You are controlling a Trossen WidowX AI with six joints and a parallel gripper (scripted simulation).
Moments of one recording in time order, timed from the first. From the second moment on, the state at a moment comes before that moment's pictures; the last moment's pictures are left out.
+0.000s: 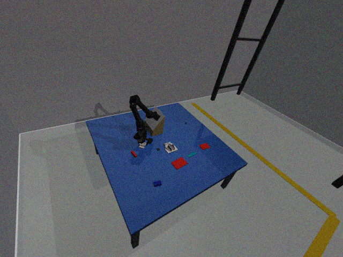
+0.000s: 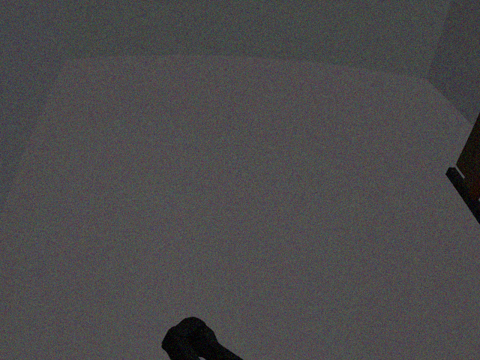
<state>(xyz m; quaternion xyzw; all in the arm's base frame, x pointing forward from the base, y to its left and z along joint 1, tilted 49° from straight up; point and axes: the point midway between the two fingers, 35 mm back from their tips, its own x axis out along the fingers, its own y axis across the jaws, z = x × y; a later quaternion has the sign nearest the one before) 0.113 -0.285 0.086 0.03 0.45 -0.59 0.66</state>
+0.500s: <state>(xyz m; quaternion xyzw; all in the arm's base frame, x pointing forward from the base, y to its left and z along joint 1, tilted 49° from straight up) 0.114 -0.285 0.086 0.03 0.45 -0.59 0.66</state>
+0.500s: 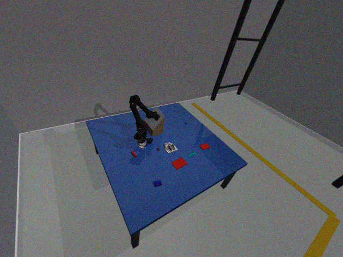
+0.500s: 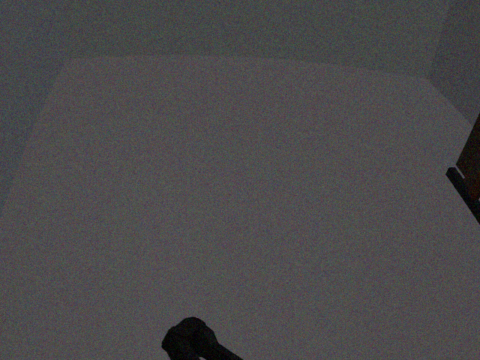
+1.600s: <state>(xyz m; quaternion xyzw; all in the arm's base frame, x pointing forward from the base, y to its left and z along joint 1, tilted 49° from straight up) 0.128 -0.229 0.128 0.03 0.46 -0.58 0.67</state>
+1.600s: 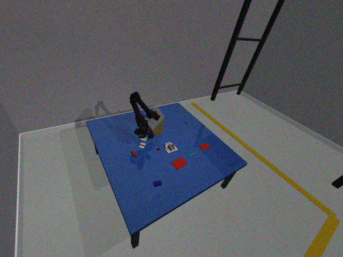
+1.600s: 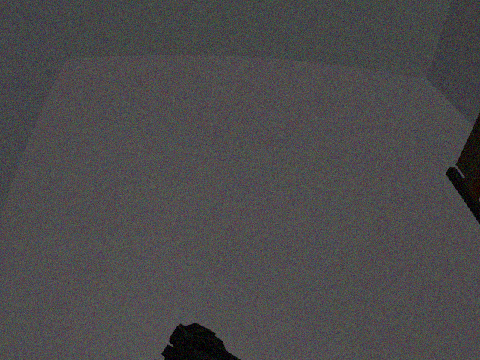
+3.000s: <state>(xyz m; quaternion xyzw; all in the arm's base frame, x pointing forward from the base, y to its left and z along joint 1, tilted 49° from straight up) 0.219 -0.177 0.045 -0.07 0.59 -0.46 0.66</state>
